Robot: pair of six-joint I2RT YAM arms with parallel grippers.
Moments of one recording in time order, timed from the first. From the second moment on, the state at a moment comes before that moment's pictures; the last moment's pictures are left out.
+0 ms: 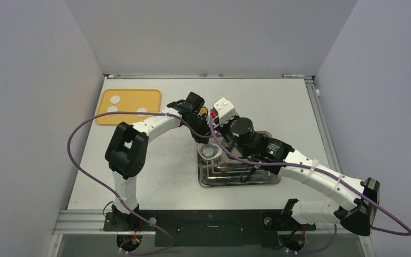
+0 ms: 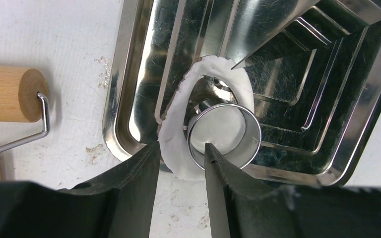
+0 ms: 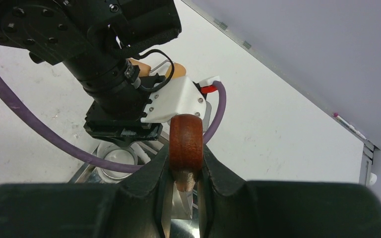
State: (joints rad) left arm -0.60 1.95 1.48 -0.63 0.48 0.51; right arm 0.98 1.19 1.11 -0.28 0.49 -0.18
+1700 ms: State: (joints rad) left arm -0.61 1.97 1.38 -0.55 0.50 0.45; right arm 1.00 1.23 0.90 0.10 0.35 -0.25
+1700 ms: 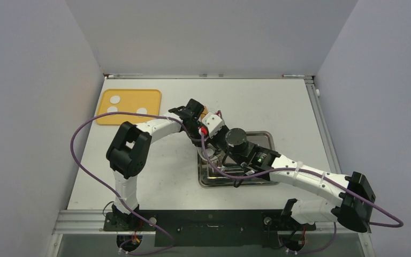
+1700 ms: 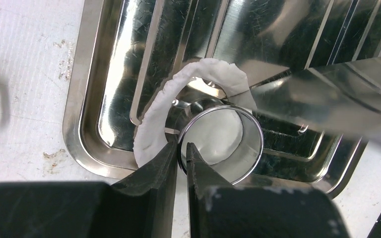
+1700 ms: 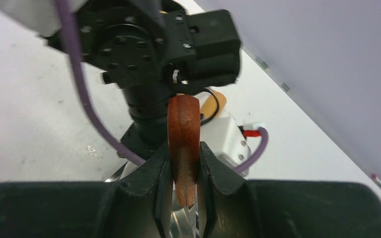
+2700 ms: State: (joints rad) left arm -0.71 1.92 1.28 -0.47 0.42 0.51; right arm 1.20 1.12 0.77 0.11 0.37 -0.18
